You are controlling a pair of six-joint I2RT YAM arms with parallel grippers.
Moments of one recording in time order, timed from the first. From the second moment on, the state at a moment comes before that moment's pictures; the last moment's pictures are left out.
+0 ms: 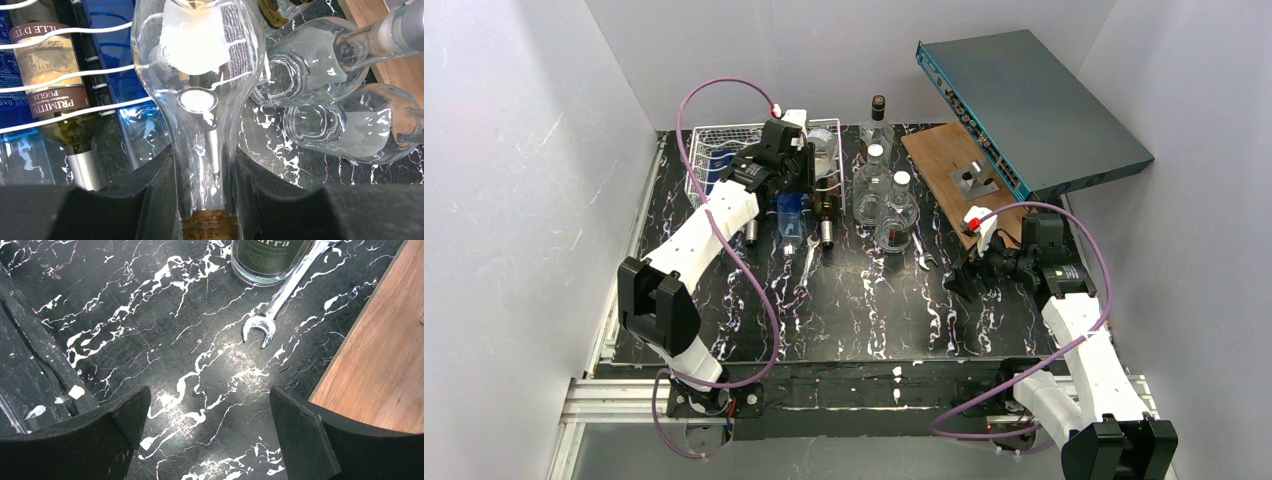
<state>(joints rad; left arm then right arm) -0.47 1.63 1.53 -0.59 -0.14 -0.28 0.08 0.87 0.74 -0.66 -0.72 -0.58</state>
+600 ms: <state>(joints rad) -0.47 1.63 1.46 -0.61 -0.08 -0.34 0.08 0.87 0.74 -0.66 -0.73 -0.58</state>
